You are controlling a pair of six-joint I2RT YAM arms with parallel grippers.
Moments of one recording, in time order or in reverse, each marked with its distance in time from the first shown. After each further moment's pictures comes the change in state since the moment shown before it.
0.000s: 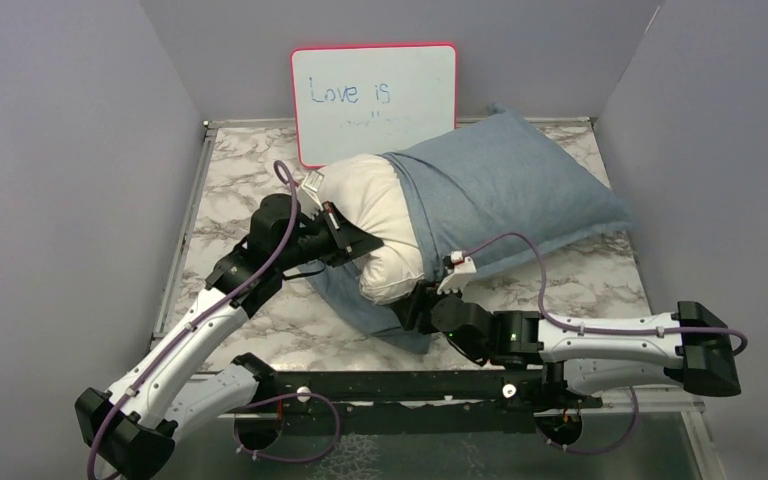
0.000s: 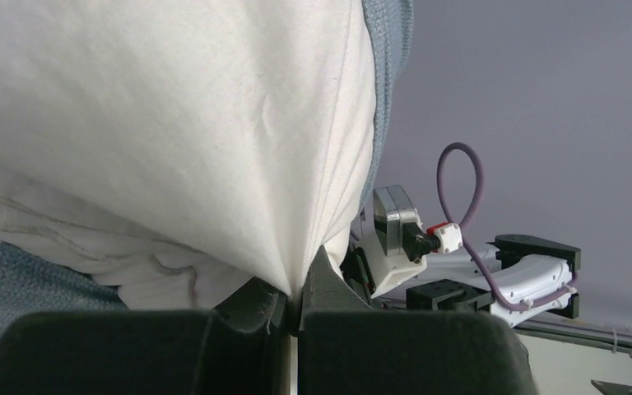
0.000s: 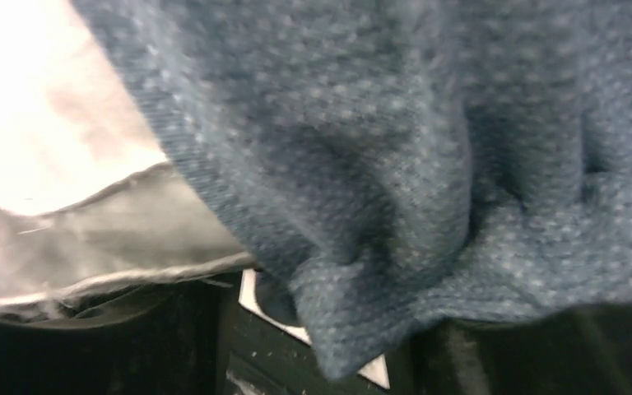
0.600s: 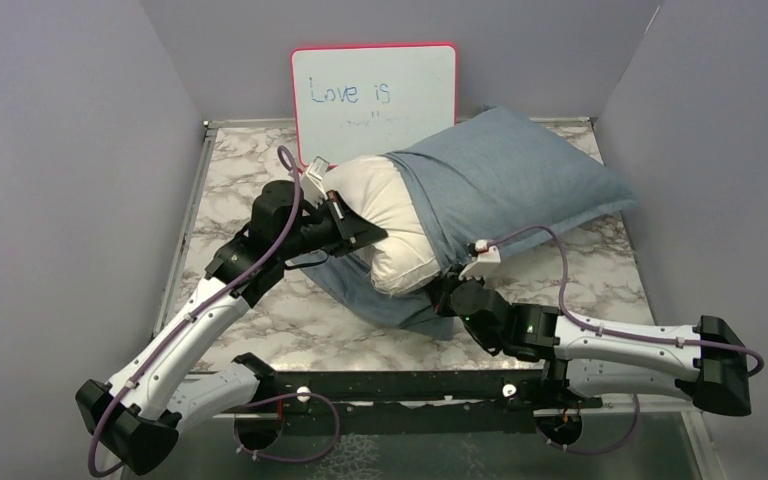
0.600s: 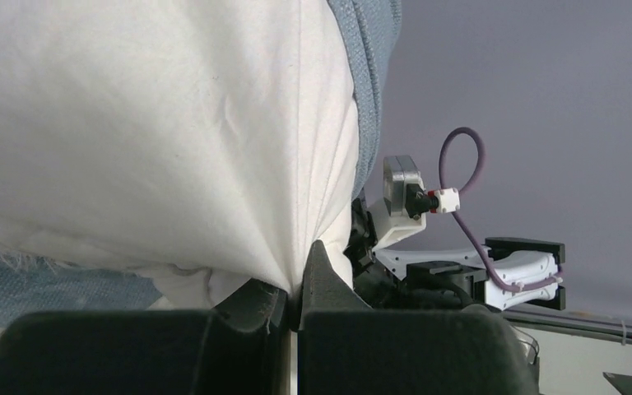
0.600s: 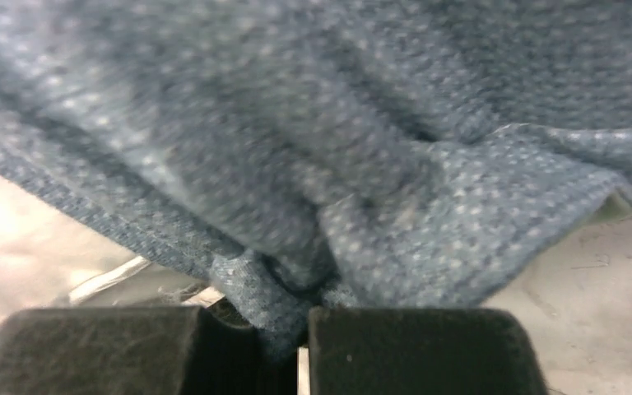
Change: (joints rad) left arm 0.000 0.051 0.107 -0.042 -0.002 0.037; right arm -0.108 -0.099 -0.047 -0.035 0.093 -0.070
